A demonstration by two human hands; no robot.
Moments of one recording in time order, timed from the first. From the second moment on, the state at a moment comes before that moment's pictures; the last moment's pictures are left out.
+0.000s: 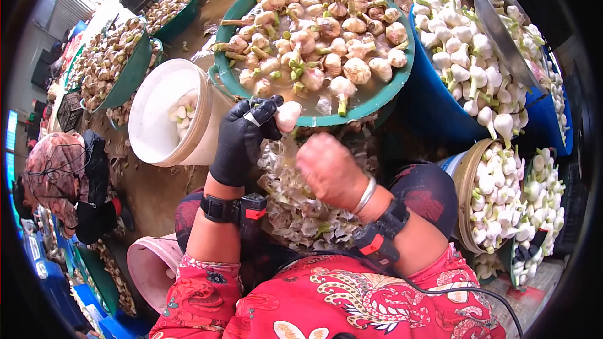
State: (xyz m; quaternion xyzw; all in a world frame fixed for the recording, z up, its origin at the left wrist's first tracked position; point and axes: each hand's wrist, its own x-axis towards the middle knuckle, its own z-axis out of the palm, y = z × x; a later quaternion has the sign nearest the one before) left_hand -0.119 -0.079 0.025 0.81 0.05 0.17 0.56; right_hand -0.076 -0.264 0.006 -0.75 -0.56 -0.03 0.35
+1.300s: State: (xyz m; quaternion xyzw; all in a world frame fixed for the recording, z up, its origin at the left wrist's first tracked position) left_hand -0.149 -0.128 0.023 0.76 0.10 0.18 0.62; right_hand -0.065 -0.259 0.011 -0.62 -0.21 0.12 0.75
